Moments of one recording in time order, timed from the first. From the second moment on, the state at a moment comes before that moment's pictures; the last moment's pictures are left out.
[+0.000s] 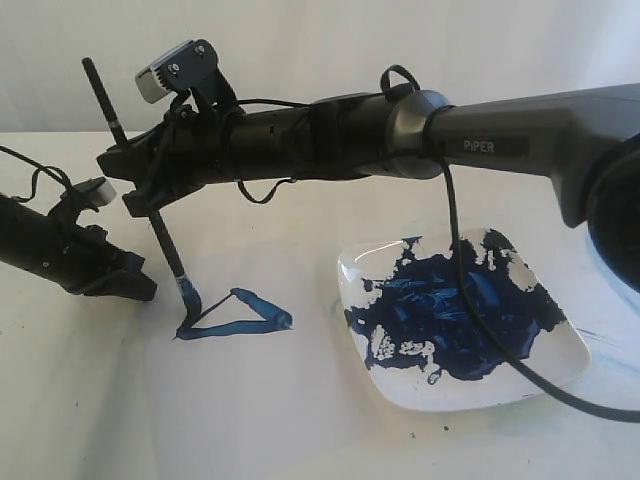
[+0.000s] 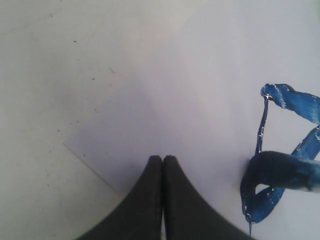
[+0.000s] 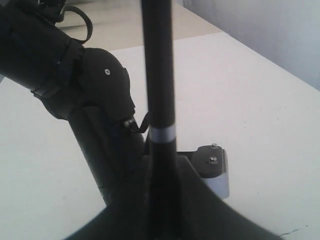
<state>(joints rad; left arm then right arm) -0.01 2.00 -1.09 -1.05 0.76 1.20 0.78 2.16 -1.64 1.74 0.74 -1.95</state>
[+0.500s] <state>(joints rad) -0.01 2.00 -1.09 -1.05 0.76 1.20 0.74 2.16 -1.64 1.75 0.70 -1.95</state>
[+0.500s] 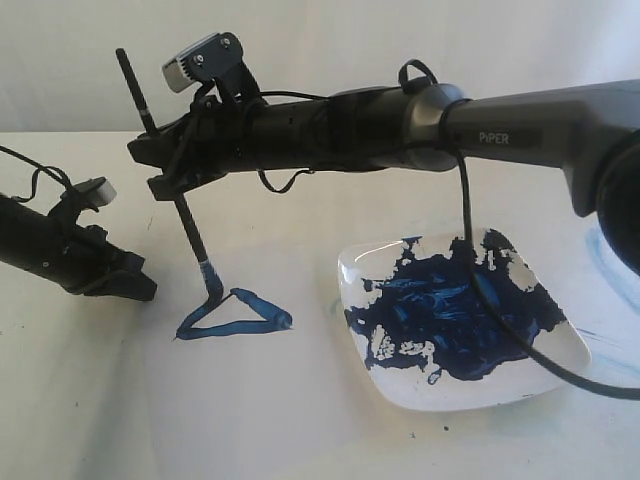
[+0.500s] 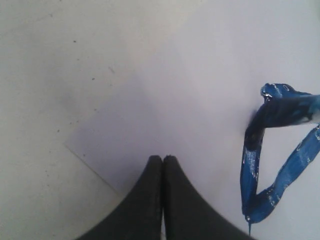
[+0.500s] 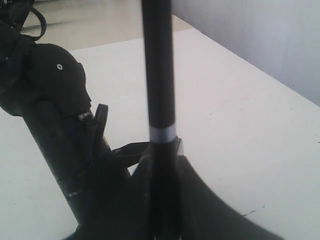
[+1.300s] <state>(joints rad) -0.01 2.00 -1.09 -1.05 0.76 1.20 0.70 2.16 -1.64 1.75 0.69 -1.95</state>
